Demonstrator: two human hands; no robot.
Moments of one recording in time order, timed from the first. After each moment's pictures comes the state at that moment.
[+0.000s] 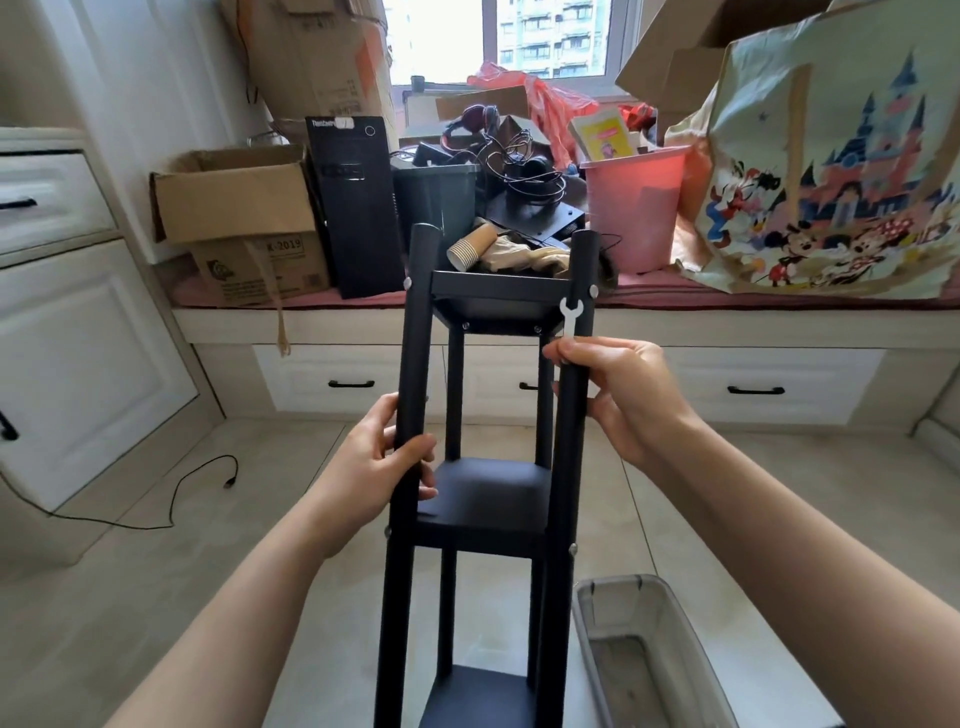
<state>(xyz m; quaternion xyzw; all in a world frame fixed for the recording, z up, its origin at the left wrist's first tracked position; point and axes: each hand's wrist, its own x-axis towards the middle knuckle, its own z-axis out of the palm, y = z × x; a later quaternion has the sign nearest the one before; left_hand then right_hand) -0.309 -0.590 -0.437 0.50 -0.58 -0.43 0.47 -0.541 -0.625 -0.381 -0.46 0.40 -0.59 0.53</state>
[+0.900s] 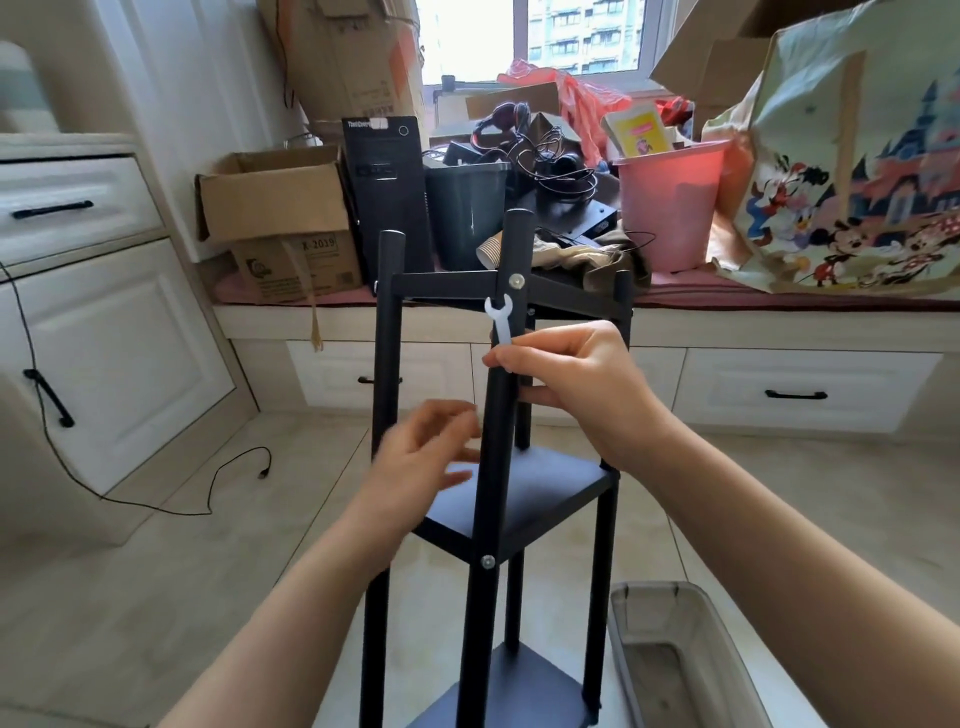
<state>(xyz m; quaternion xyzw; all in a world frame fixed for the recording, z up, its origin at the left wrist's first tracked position) -0.327 -0.566 -0.421 0.53 -0.53 -0.42 0.51 -0.491 -0.608 -0.366 -0.63 0.35 -0.51 0.46</state>
